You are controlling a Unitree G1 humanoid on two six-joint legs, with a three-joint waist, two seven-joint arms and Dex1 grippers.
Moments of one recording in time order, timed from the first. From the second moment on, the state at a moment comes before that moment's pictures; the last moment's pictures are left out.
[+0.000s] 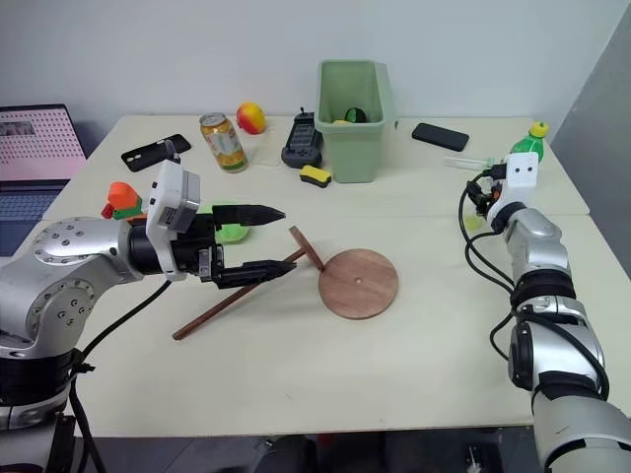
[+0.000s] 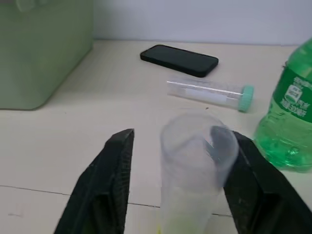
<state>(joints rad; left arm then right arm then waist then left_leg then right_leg) -0.52 0.85 0.09 -0.36 -0.70 0.70 -1.01 -0.99 -0.50 -0.18 1.00 0.21 0.03 0.44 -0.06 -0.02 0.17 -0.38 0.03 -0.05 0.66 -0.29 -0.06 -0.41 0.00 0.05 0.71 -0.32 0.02</state>
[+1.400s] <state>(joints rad) -1.40 0.58 -0.82 1.02 0.11 0.49 -1.61 0.01 -0.41 0.26 -0.61 0.37 0.48 0.49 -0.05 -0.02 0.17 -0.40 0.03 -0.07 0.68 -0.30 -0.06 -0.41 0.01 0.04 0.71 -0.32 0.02</state>
